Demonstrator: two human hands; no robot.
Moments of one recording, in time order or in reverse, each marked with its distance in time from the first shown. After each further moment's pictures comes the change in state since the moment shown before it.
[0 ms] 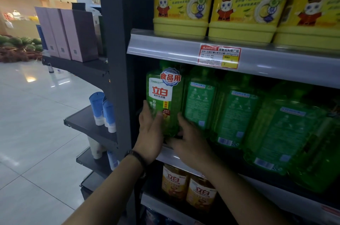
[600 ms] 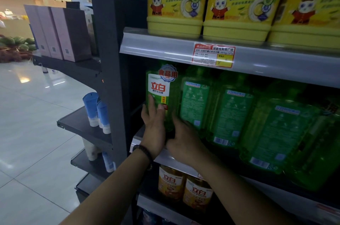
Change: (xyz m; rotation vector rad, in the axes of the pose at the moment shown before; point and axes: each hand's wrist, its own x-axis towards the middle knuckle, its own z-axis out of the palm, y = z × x) left_hand 0.008 0.010 0.028 -0.074 -0.018 -0.061; right_hand 0.016 -0.003 0.002 -0.137 -0.049 0.015
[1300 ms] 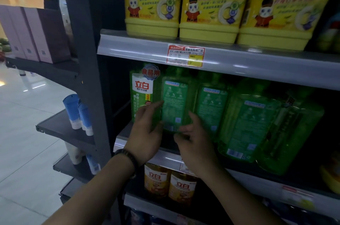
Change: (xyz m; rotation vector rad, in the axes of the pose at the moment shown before) left_hand -0.029 0.016 0.002 0.365 -0.153 0.262; right_hand -0.056 0.035 -0.039 0.305 0.328 0.103
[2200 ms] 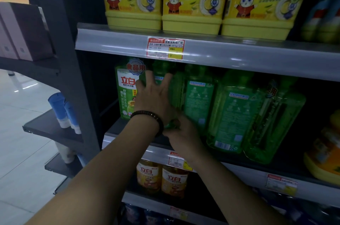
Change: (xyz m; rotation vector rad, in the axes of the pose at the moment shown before) left_hand 0.060 0.071 0.033 0.895 -0.034 0.078; right_hand 0.025 0.012 0.002 0.207 -0.134 0.167
